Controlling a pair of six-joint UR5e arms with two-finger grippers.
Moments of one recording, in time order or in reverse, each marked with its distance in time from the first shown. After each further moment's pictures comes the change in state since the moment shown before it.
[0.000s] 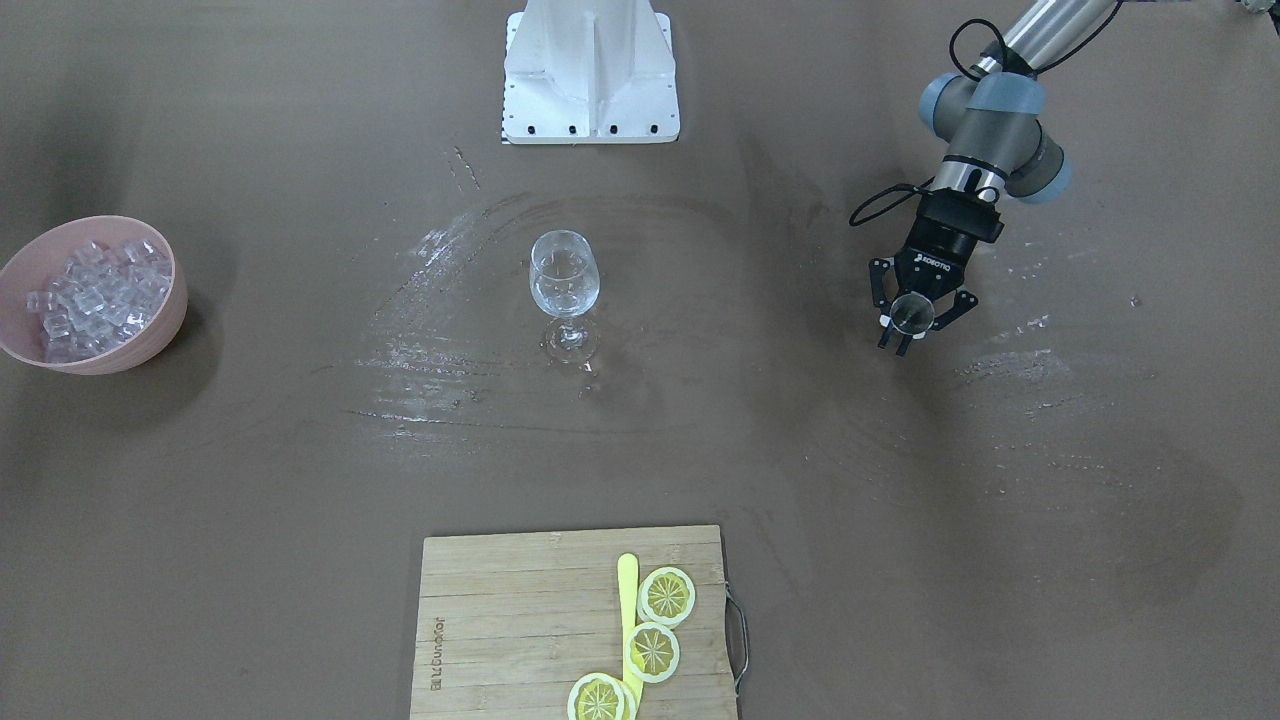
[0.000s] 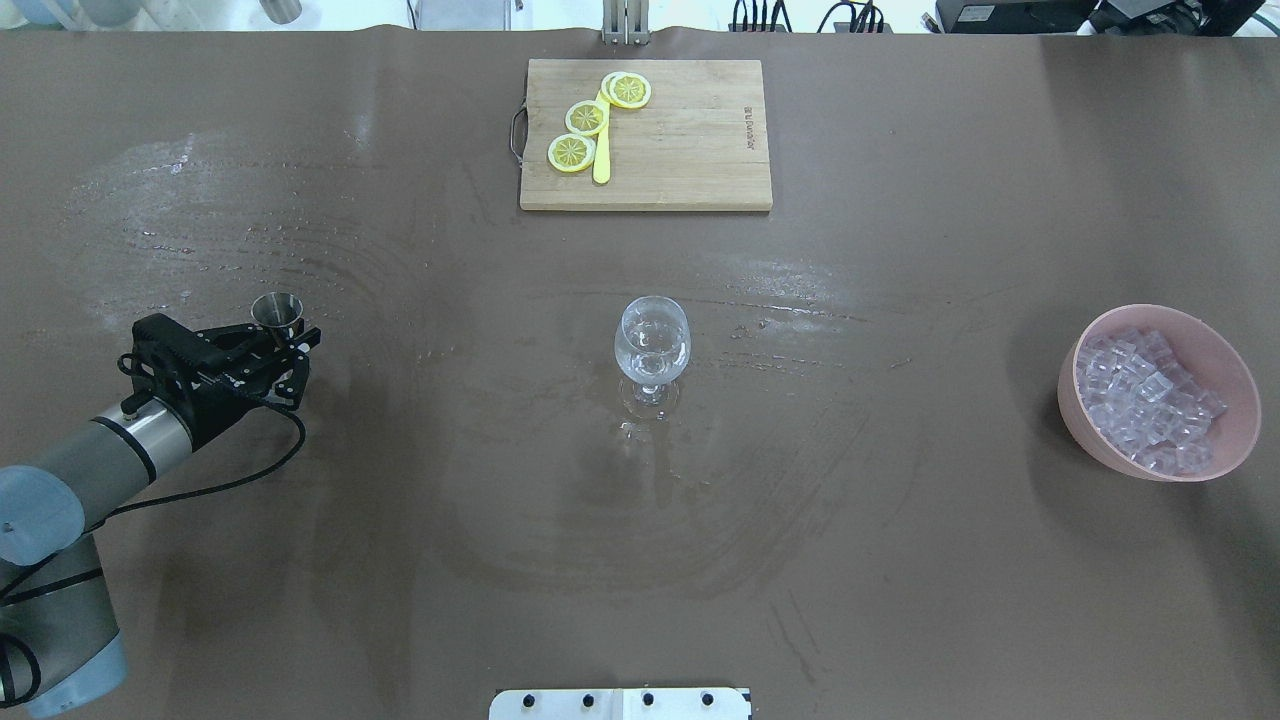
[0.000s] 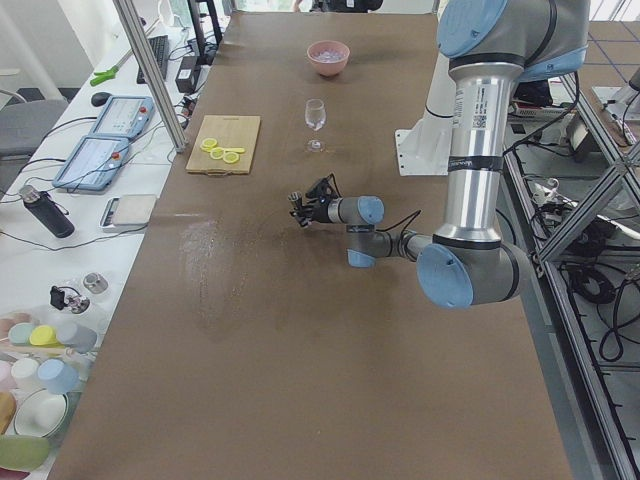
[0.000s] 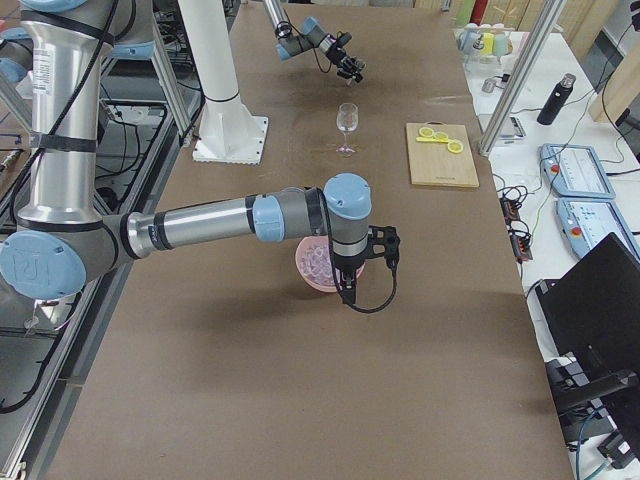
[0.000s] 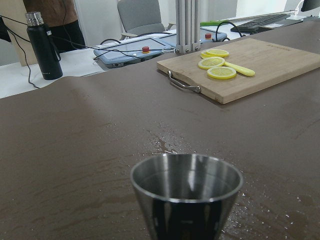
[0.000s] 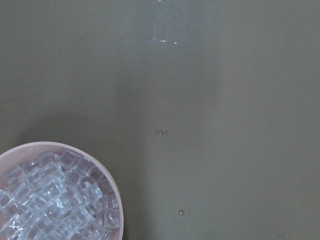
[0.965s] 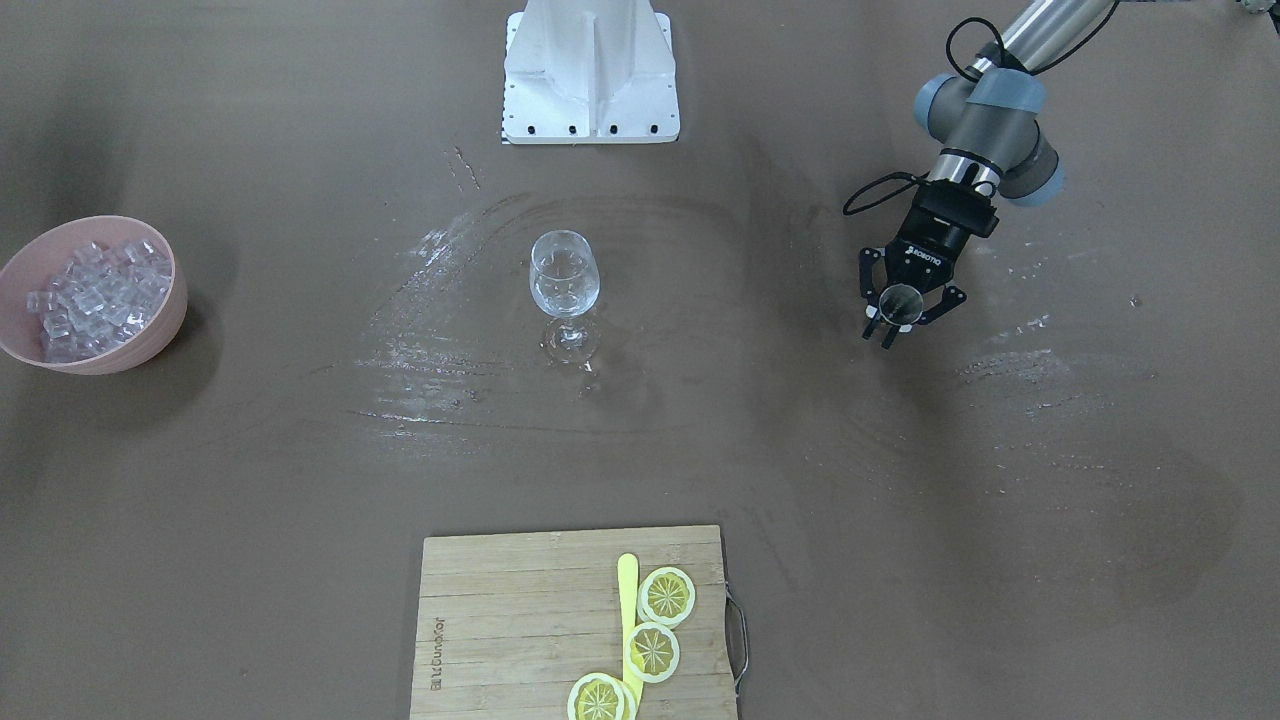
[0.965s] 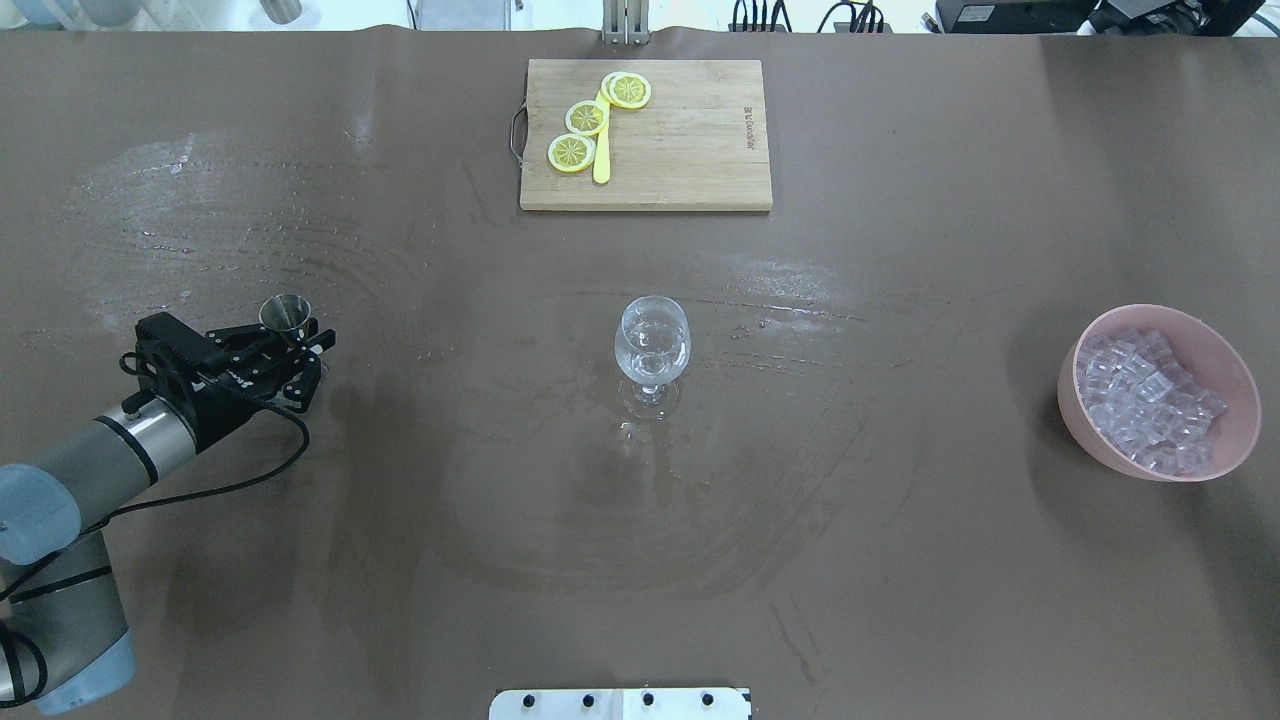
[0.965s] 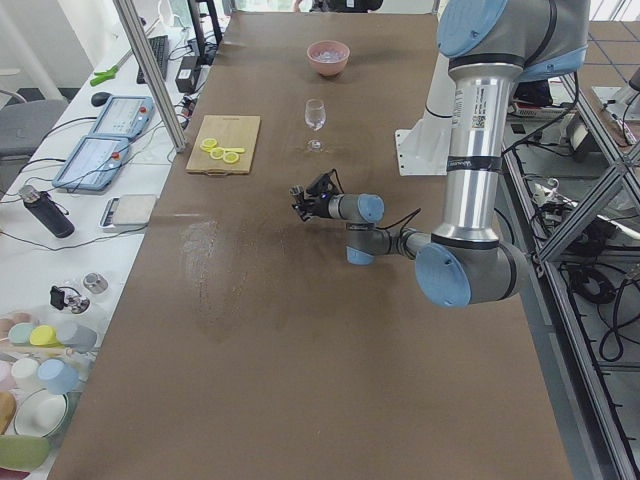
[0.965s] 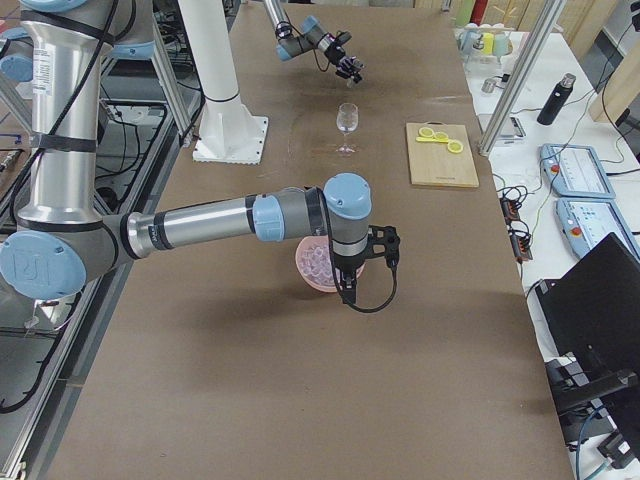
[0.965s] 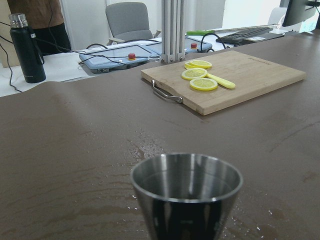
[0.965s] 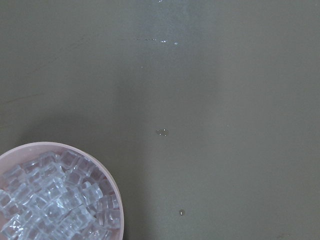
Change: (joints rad) left arm 0.000 -0.014 0.002 -0.053 -0.033 -0.008; right arm 0.000 0.000 0.001 0.001 0.000 0.000
